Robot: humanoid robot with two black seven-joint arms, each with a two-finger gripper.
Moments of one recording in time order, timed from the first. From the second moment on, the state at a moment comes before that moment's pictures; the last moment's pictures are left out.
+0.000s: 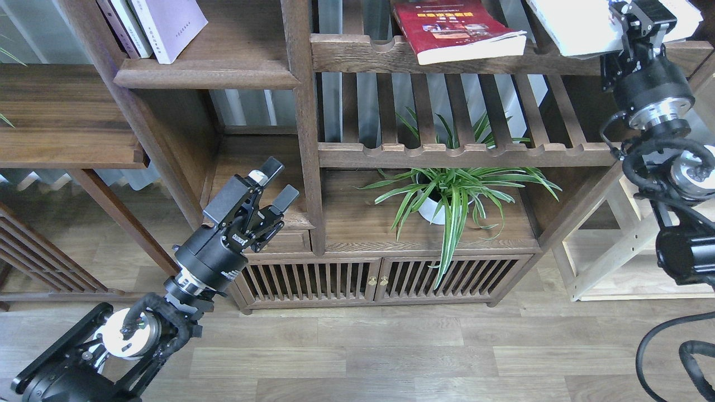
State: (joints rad) left arm -0.16 0.17 -0.99 -1.43 -0.43 -0.49 0.27; right arm 0.51 -0.52 1.31 1.15 0.61 0.16 0.03
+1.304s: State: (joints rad) left arm -0.20 0.13 -0.99 -1.45 -0.36 -0.49 0.26; right arm 0.07 -0.63 1.43 1.24 0.61 0.58 0.02
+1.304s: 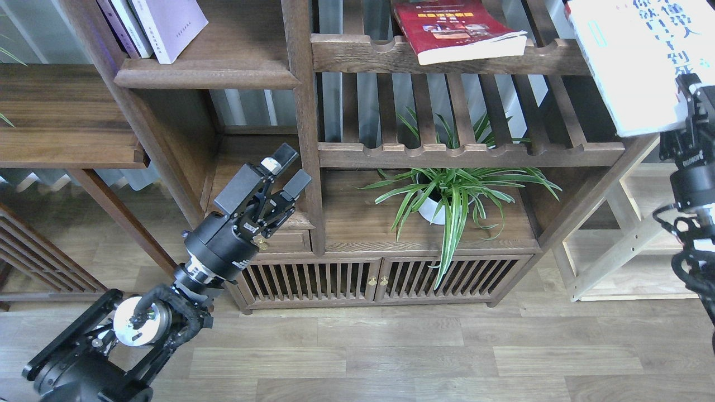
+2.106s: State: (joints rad) left arm -0.23 0.06 -0.97 -1.45 -0.31 -0.49 0.27; right arm -0.24 -0.62 1.50 1.28 0.61 0.58 0.02
